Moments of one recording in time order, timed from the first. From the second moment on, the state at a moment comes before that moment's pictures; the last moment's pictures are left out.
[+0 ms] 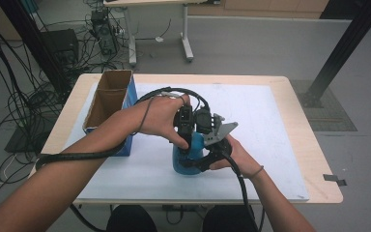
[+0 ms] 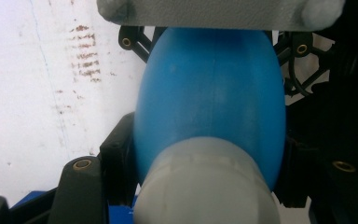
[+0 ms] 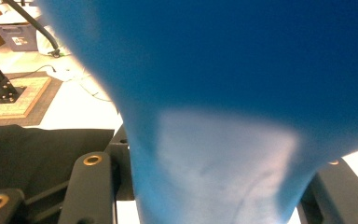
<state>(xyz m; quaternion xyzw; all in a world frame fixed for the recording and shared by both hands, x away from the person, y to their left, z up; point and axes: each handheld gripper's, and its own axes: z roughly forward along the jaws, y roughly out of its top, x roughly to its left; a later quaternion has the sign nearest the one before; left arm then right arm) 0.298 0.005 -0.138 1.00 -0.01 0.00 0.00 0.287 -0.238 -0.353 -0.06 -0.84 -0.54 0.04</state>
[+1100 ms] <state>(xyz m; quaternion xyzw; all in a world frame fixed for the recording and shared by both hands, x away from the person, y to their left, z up) 0.298 0.009 -0.137 1.00 -0.01 0.00 0.01 0.287 -0.237 -0.352 -0.06 -0.84 -0.54 0.03</state>
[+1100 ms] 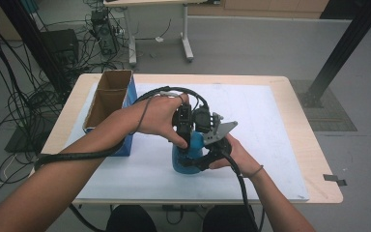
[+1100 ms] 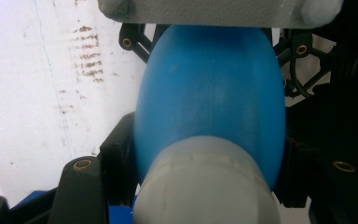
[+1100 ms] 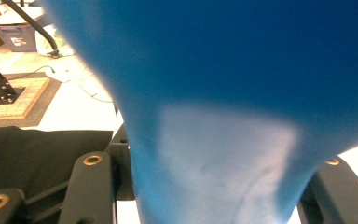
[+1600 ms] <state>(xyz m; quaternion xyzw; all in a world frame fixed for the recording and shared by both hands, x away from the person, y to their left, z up) 0.298 0.011 -0.136 1.00 -0.01 0.00 0.01 0.288 -0.236 -0.352 -0.06 -0.84 -0.54 0.03</state>
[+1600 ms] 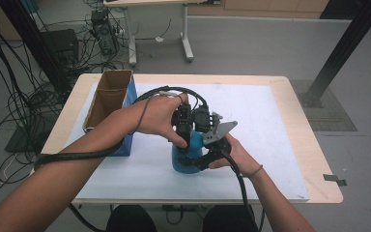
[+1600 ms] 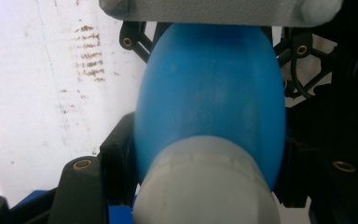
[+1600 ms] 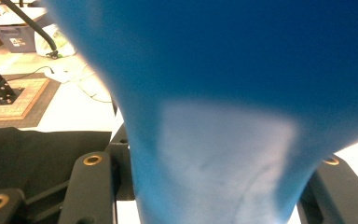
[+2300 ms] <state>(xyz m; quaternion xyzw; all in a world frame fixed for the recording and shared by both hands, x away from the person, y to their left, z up) 0.298 0.010 -0.137 1.00 -0.01 0.00 0.01 0.288 -0.236 -0.352 -0.06 -0.84 -0.54 0.03</state>
